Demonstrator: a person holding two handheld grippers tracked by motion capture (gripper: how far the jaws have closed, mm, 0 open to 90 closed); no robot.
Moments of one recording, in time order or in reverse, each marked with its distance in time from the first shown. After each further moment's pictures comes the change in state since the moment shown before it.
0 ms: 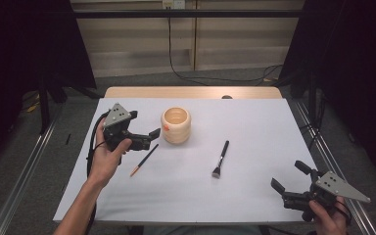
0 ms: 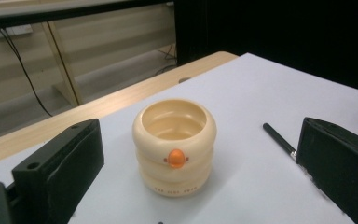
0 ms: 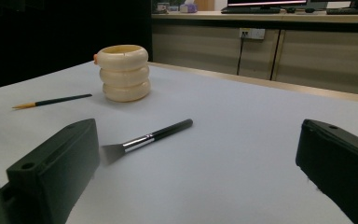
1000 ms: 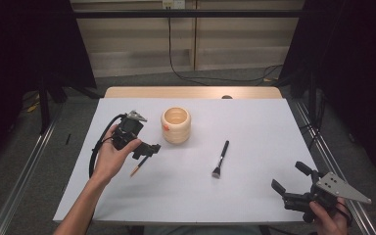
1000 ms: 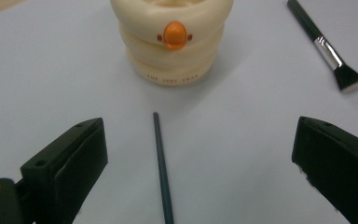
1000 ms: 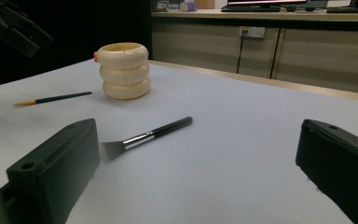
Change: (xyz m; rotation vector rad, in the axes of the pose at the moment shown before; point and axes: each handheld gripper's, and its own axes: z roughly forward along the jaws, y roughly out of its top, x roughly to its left) left arm 0.003 -0.010 0.032 0.543 -0.025 -0.045; right arm 0.000 -0.001 -0.002 0.007 -0.001 -0.002
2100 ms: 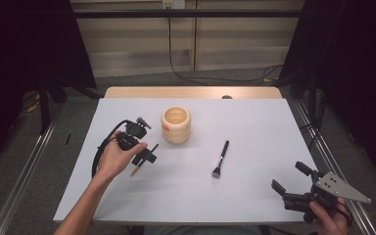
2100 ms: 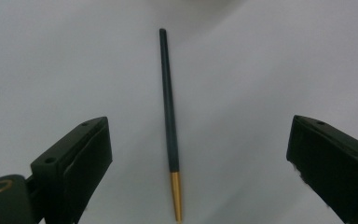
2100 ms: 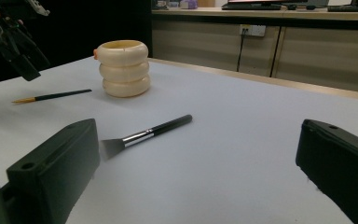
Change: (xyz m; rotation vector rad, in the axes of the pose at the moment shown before) left arm 0.009 -0.005 0.030 0.329 0.026 -0.073; right arm 0.000 0.000 0.000 0.009 0.002 -0.005
